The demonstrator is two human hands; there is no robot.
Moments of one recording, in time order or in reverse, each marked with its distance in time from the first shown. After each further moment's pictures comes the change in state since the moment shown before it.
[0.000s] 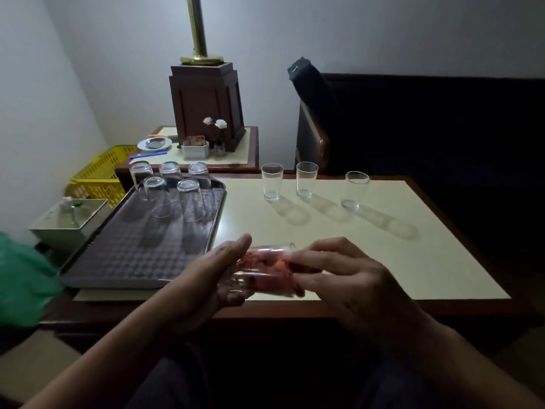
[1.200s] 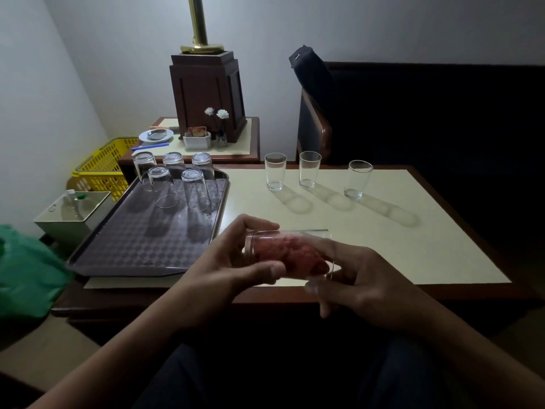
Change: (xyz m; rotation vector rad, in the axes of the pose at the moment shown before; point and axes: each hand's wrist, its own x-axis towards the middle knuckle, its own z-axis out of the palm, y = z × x) left_hand -0.033 0.009 0.021 0.223 0.010 0.298; right_hand 0.003 -0.023 -0.012 0.756 -0.257 0.673
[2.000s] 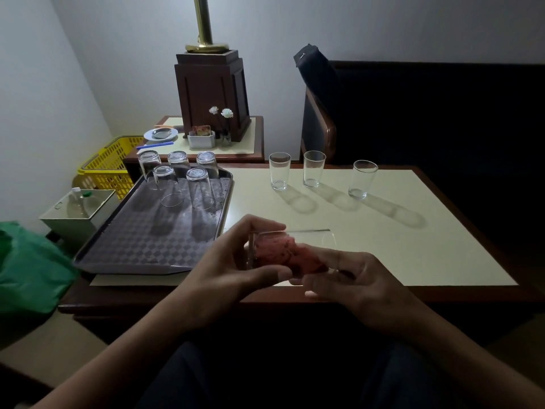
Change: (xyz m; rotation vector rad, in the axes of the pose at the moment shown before) left_hand -0.005 0.005 -0.002 0.123 0.007 0.054; right_hand 0.005 0.014 0.015 0.304 0.013 -0.013
